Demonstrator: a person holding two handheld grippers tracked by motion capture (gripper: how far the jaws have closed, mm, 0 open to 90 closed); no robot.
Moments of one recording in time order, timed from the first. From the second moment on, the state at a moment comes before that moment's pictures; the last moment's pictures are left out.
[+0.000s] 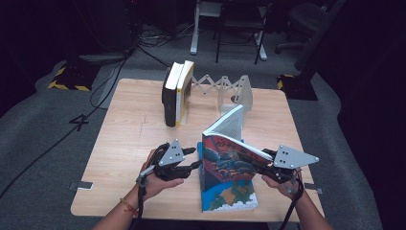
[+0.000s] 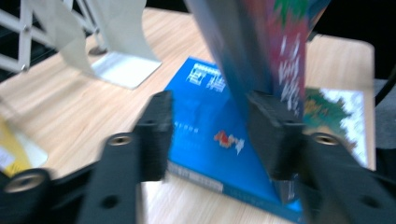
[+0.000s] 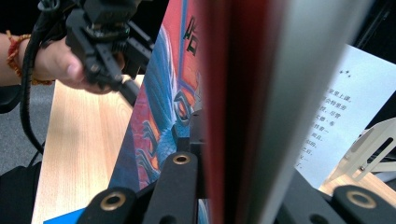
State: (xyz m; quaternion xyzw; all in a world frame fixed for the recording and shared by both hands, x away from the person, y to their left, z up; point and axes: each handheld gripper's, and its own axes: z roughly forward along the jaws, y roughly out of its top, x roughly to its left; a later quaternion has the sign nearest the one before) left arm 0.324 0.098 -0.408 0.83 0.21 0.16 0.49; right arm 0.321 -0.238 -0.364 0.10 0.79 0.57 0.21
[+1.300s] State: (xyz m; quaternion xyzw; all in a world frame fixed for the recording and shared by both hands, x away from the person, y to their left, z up) left arm 0.311 0.044 -0.445 0.83 0.19 0.14 0.51; right arm 0.305 -0.251 -0.371 0.11 0.78 0.57 0.22
